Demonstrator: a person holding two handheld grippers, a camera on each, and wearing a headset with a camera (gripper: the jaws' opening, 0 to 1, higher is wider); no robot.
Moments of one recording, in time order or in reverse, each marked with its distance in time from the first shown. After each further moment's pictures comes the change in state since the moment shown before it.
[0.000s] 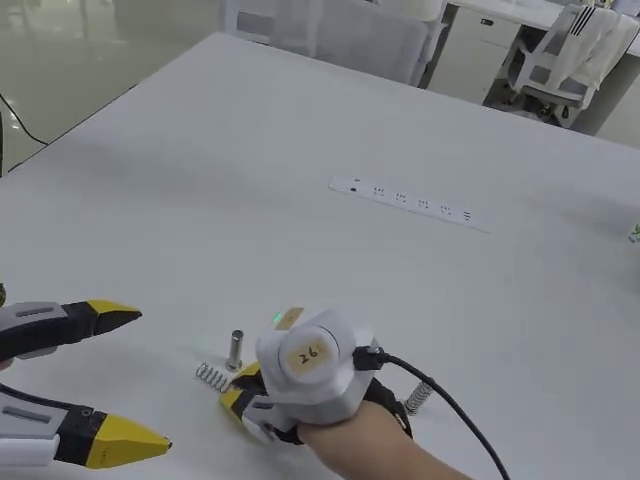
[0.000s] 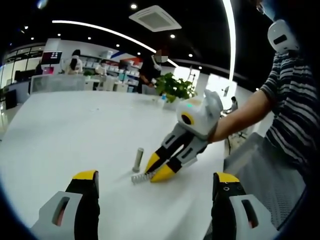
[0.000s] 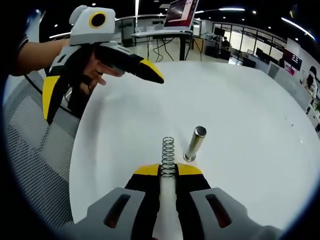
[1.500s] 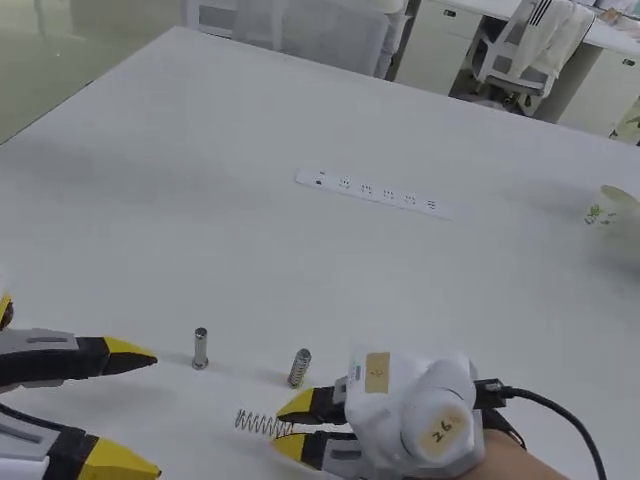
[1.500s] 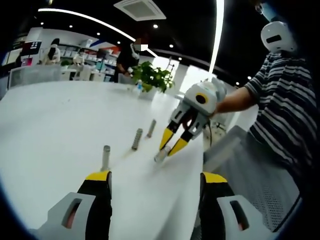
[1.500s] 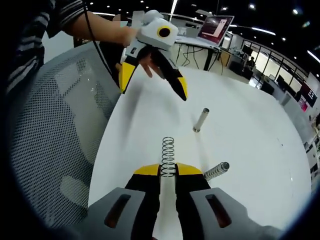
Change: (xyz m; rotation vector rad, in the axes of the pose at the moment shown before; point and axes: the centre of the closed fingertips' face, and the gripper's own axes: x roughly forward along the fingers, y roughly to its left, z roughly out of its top) left arm 0.030 -0.046 -0.001 0.003 0.093 -0.228; right arm -0.095 0.015 -0.042 -0.265 -0.008 0.100
